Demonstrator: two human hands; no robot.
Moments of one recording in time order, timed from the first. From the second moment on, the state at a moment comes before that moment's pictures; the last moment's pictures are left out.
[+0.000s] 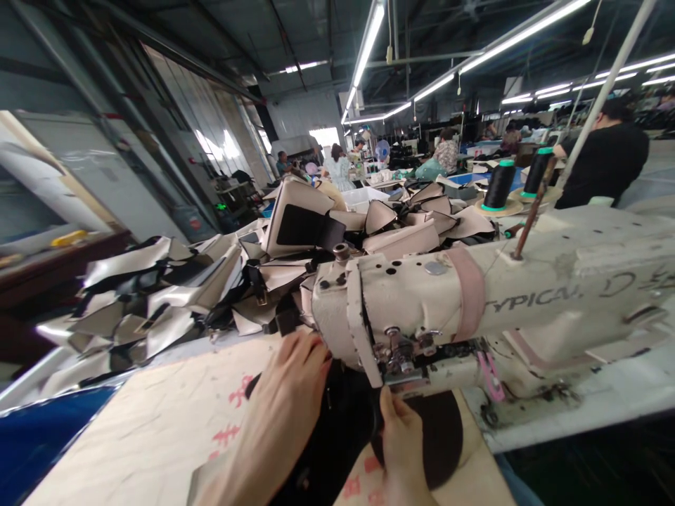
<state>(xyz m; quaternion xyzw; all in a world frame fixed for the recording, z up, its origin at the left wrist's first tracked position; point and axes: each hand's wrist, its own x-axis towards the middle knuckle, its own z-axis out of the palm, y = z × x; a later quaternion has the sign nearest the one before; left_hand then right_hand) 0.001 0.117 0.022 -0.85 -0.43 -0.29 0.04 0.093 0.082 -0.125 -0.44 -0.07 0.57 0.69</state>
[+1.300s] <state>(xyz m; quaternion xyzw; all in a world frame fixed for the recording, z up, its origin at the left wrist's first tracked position) 0.041 0.121 -0.106 -0.65 -0.71 -0.19 -0.21 0.109 0.078 -0.130 -0.53 -0.19 0.49 0.67</state>
